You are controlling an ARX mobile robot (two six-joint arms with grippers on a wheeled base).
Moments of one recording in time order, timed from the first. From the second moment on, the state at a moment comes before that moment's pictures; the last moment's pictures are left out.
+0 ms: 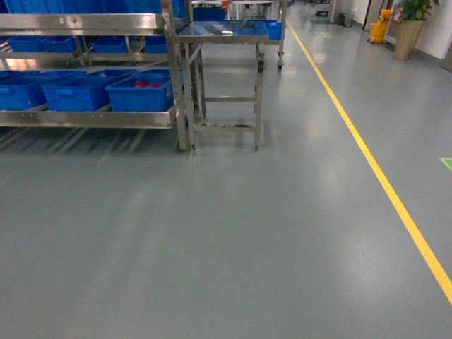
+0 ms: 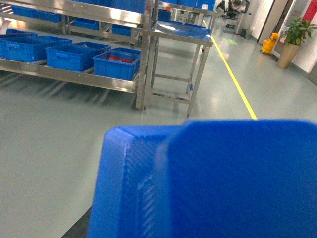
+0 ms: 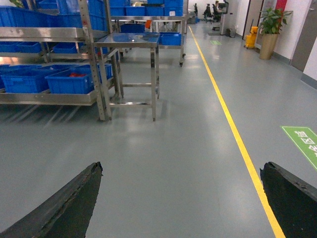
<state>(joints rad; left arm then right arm) -0.48 0.26 0.21 -0.03 -0.50 -0.19 0.00 0.01 0.01 -0.01 0.00 0.00</state>
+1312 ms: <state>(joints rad) -0.48 0.26 0.21 -0.03 -0.51 -0.19 0.00 0.01 0.01 -0.01 0.00 0.00</state>
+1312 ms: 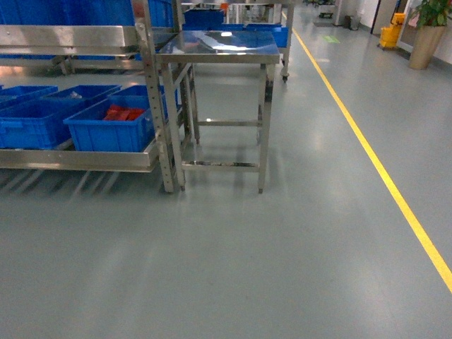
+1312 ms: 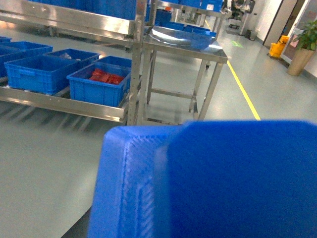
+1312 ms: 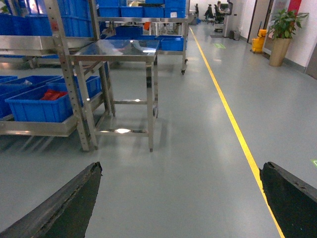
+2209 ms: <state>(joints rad) -0.48 0.26 0.21 -0.03 -0.50 -0.19 0.00 0.01 0.01 0.00 0.00 0.00</state>
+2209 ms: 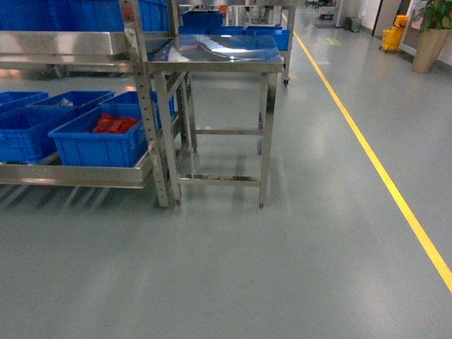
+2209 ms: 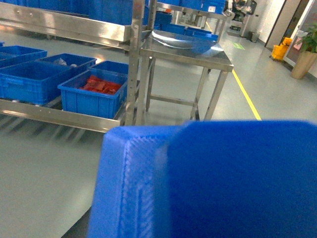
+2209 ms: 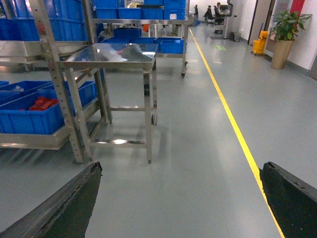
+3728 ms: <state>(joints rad) -0.48 0.26 0.21 -0.03 -0.50 -0.19 0.00 0.01 0.01 -0.01 0.00 0.00</state>
